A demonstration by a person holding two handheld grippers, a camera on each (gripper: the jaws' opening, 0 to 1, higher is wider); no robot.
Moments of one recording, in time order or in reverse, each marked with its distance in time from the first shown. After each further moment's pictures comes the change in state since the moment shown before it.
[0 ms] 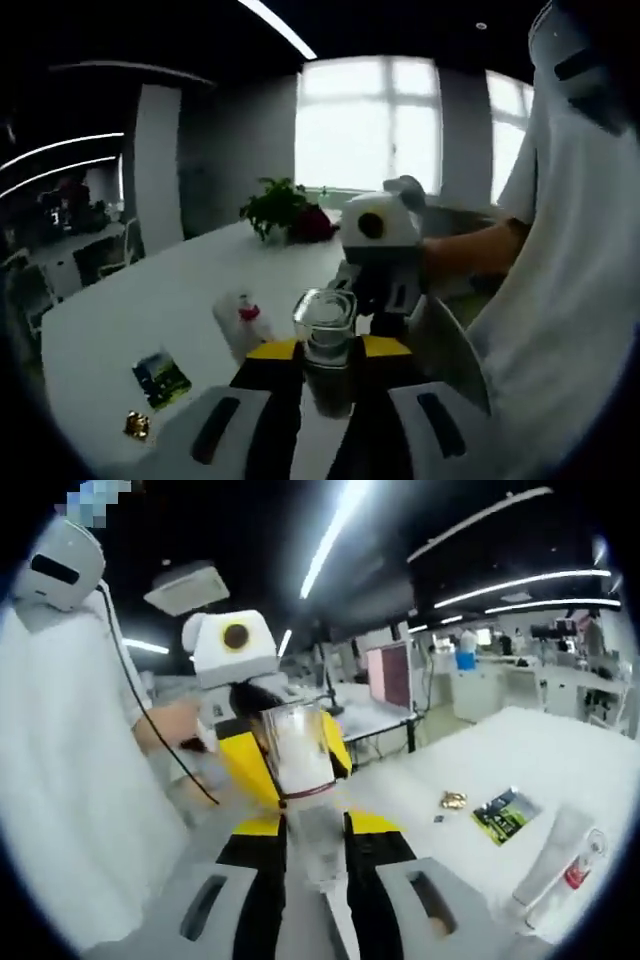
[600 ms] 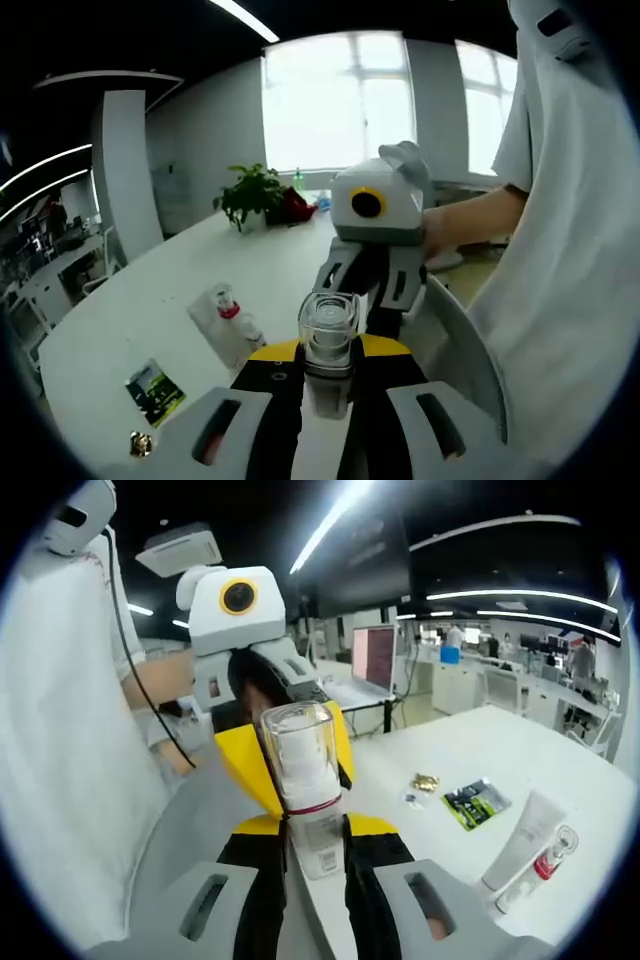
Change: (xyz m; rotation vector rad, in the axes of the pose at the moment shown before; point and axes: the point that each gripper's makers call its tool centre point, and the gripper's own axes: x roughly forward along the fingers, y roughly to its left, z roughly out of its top) left arm 0.030 -0.007 -0.015 0.053 0.060 -0.083; right arm -0.012 -0.008 -0.028 -0.047 0.084 -0.061
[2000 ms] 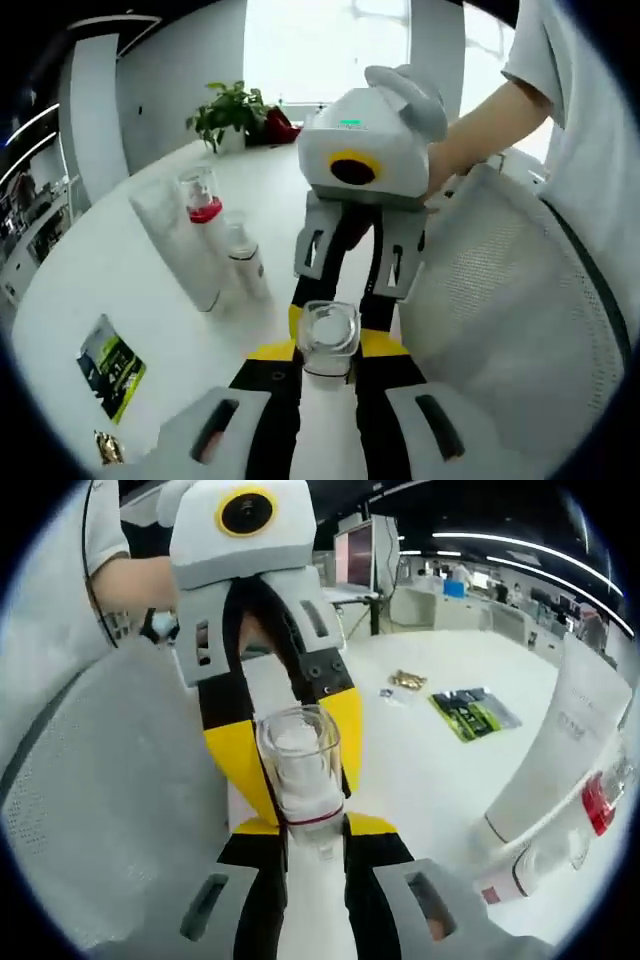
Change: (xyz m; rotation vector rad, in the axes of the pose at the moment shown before) left arm 0.097 0.067 -0.138 -0.029 0.269 -0.128; right arm 0.049 -0.092 -0.152 0.015 0.312 0.020
